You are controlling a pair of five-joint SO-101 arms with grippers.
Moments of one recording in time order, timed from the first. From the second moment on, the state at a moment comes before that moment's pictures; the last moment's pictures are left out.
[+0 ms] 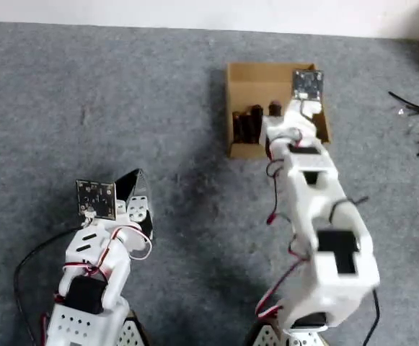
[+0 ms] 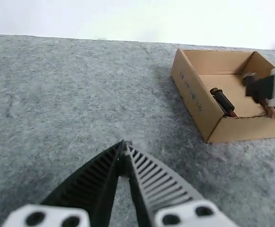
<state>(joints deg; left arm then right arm) 7.9 -103.7 96.0 35.5 12.7 -5.9 11.7 24.7 8.6 -2.2</state>
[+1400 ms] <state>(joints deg) 7.9 -103.7 96.0 35.5 12.7 -10.1 -26.6 54.6 8.9 -2.2</state>
